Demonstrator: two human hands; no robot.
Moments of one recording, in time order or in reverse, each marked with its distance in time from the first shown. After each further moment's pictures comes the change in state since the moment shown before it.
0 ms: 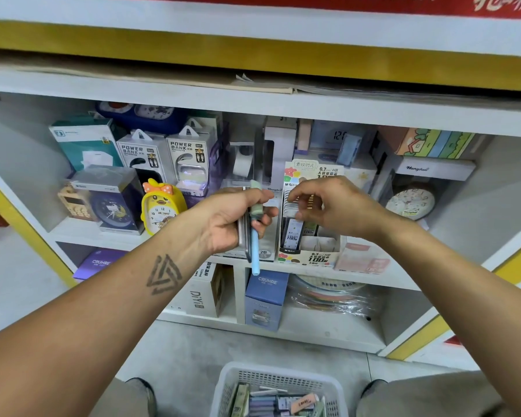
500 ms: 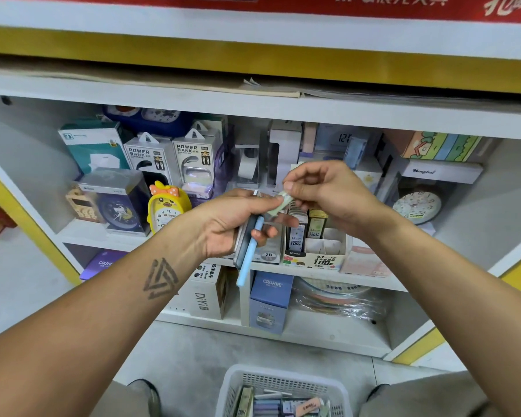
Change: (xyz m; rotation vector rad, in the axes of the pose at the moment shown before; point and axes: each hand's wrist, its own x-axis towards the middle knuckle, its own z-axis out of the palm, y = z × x) left_hand -0.017 0.005 -0.006 0.163 -0.197 0.030; right_hand 0.020 -0.026 0.008 0.935 0.156 0.203
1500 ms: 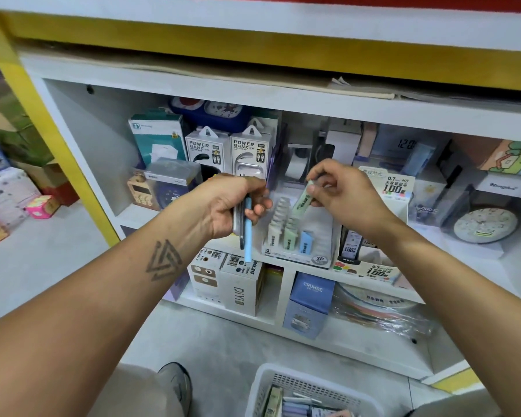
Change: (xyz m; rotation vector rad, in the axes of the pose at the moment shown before) left_hand -0.031 0.021 -0.076 -0.079 0.410 0.040; right_hand 0.029 0.008 0.060 -0.414 0.057 -0.165
